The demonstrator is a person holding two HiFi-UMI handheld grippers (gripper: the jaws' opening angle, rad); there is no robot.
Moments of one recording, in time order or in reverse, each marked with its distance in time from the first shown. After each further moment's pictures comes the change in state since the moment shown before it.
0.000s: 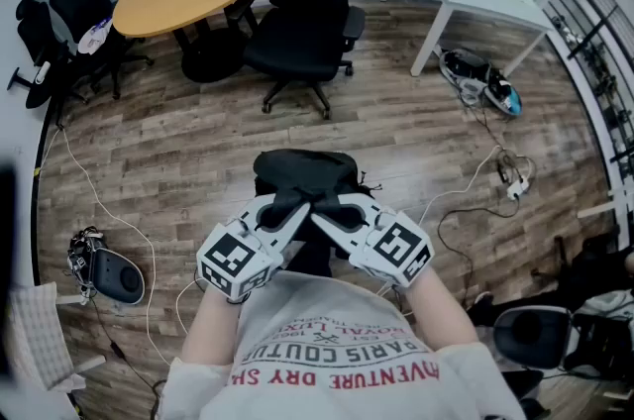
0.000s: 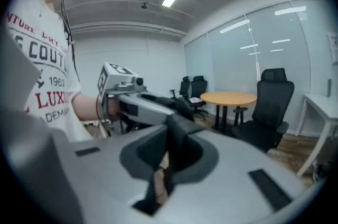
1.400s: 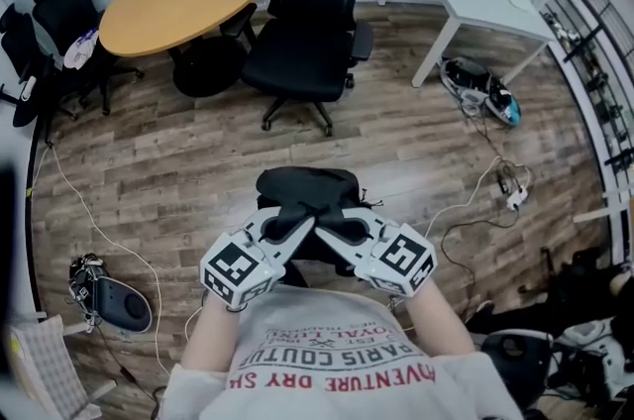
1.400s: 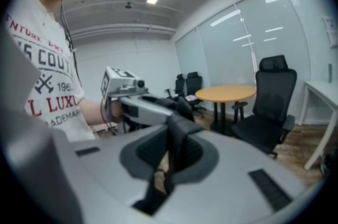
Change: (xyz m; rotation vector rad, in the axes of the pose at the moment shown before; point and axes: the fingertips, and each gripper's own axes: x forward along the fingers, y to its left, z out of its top) left arm 0.019 0.122 0.011 -0.039 0.033 -0.106; right arm 0.089 -0.083 0.028 0.106 0.026 -0.019
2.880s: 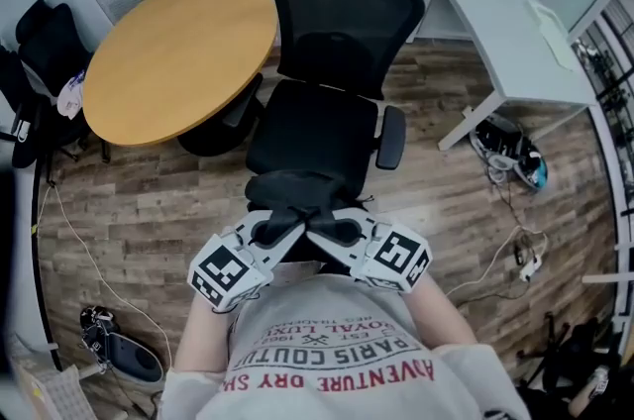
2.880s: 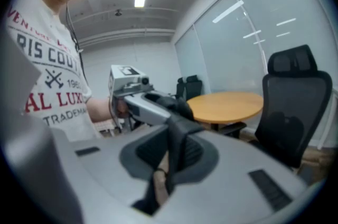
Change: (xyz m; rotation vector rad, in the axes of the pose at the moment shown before) left arm 0.159 0.367 0.118 0.100 0.105 0.023; right arm 0.171 -0.358 0.134 -0.036 -0.027 0.162
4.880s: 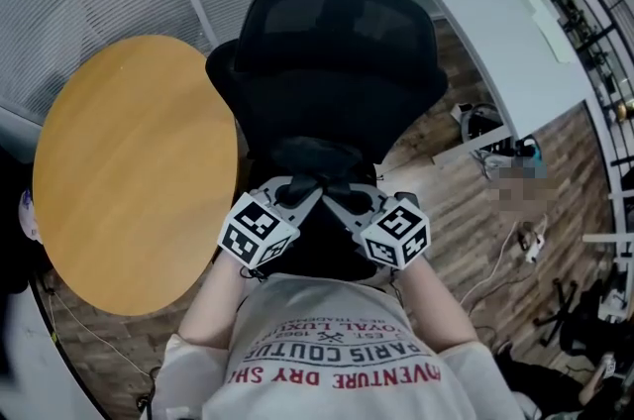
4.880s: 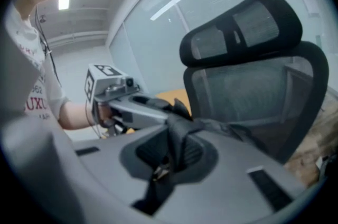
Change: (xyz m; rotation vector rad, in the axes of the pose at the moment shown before) left arm 0.275 0.412 0.067 -0.070 0.141 -0.234; right arm 0.082 -0.492 0.054 0.360 -0.003 -0.479
